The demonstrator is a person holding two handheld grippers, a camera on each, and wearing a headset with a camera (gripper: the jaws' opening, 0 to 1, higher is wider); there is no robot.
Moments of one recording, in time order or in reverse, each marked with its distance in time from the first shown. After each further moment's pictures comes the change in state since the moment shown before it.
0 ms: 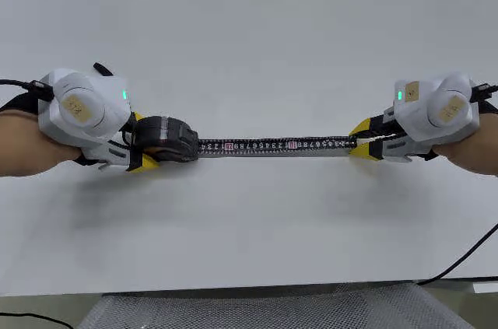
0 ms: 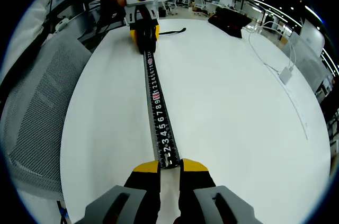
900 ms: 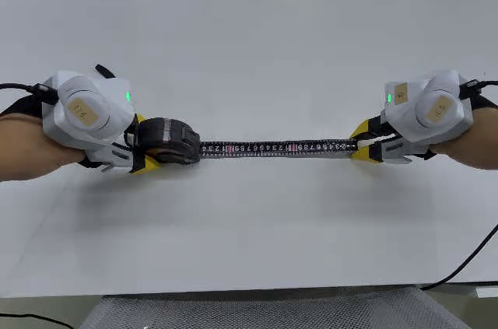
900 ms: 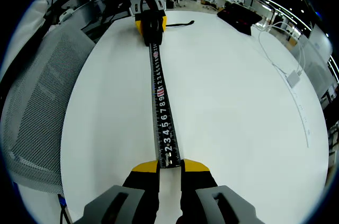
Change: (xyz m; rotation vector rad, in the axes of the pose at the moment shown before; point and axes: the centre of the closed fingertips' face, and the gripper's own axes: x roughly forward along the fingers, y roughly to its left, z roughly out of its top) left arm 0.000 0.002 0.000 -0.015 0.013 0.018; right arm 0.002 0.001 0.001 -0.055 0.080 0.032
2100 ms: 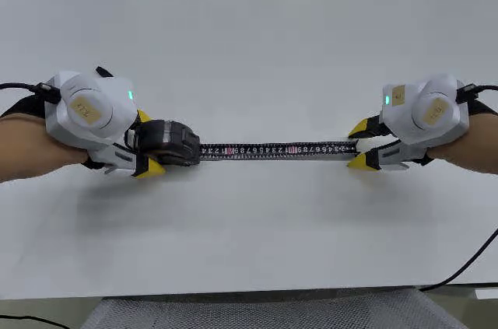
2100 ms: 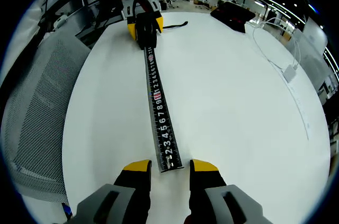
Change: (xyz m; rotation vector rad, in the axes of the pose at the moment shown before) left arm -0.001 -0.001 0.007 -0.011 -0.017 0.008; right arm -0.001 0.000 0.004 0.069 -0.023 -0.019
